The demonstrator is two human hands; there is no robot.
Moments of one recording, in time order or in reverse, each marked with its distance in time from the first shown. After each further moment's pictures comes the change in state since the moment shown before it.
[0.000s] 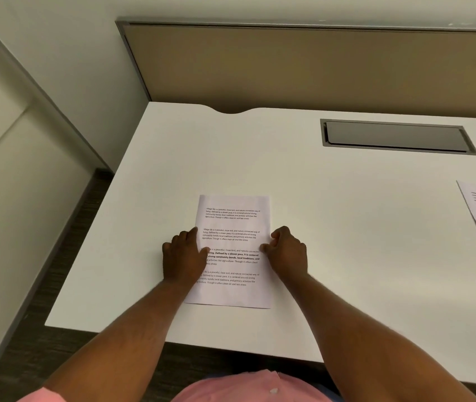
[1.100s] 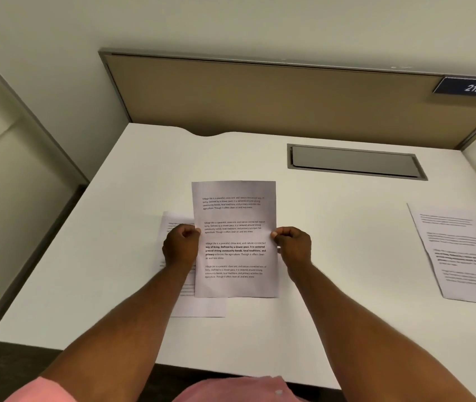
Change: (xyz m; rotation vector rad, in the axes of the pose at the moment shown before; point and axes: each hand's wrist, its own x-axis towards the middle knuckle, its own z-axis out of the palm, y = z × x) left_hand 0.027 0.116 -0.012 -0.856 0.149 -0.378; right_hand 0.040 0.054 -0.104 0.805 0.062 0.182
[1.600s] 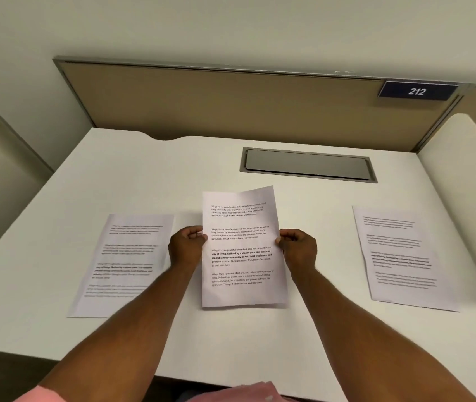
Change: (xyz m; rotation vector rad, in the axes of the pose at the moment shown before) left_hand -0.095 0.071 0.151 -0.191 -0.092 -0.089; right_hand 0.056 -0.005 -0.188 -0.035 0.062 -0.047
